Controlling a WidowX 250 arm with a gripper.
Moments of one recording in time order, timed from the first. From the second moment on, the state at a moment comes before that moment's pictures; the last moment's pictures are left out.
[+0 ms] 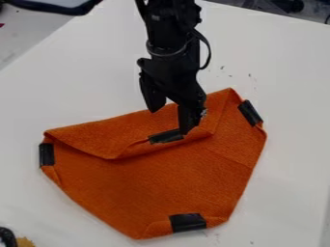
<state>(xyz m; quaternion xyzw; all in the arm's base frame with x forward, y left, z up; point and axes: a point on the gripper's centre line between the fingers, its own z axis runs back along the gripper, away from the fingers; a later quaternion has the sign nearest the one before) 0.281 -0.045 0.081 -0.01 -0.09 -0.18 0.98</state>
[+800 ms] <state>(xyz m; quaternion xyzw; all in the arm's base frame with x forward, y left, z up) 0.253 -0.082 0.070 -0.03 -0.06 -0.15 0.99</state>
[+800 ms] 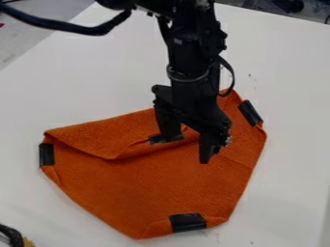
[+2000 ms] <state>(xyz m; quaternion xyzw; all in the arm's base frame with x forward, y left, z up) 0.208 -0.123 0.019 0.01 -0.11 -0.17 0.98</state>
